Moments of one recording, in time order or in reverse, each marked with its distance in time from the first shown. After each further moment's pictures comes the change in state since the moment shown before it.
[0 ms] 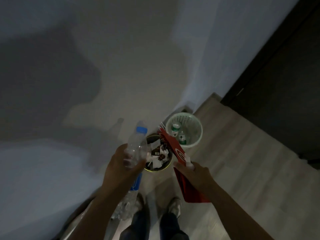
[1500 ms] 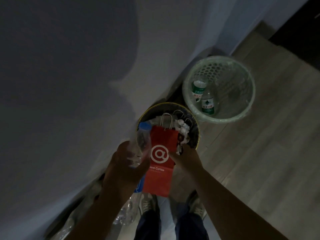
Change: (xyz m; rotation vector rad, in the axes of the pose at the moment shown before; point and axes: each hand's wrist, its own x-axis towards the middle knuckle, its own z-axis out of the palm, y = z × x) left_hand 0.213 -0.254 0.145 0.172 -0.133 -0.204; right_hand 0.359 0.079 0.208 0.083 -0.019 0.161
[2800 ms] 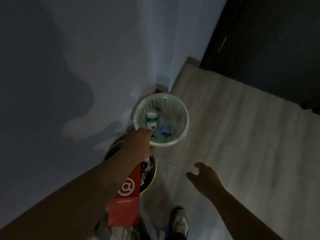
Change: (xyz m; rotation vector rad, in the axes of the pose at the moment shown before) left_hand 0.032 0.225 0.081 0.889 -0.260 0.702; right_hand -0.098 0.078 -0.189 0.073 0.187 0.076
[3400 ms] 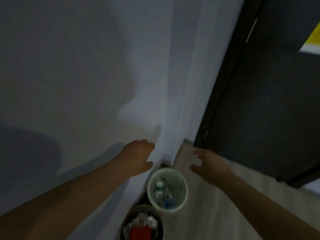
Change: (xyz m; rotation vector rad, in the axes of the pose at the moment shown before) left_hand -0.173 0.038 -0.339 0.260 0.253 0.230; right_hand -0.253 -0.221 -0.214 -0.349 0.414 -0.530
